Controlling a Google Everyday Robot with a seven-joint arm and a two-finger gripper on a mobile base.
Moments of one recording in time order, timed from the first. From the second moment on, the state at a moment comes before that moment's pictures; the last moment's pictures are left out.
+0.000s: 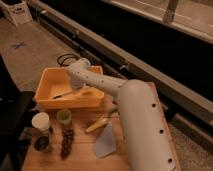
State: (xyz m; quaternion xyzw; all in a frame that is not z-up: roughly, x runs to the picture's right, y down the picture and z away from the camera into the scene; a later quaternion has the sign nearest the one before) arm -0.189 0.014 0.942 -0.20 -0.19 -0.18 0.94
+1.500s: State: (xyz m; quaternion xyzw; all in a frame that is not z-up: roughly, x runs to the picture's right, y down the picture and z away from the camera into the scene) arm -0.227 0.018 0.938 -0.22 -0.22 -0.19 0.93
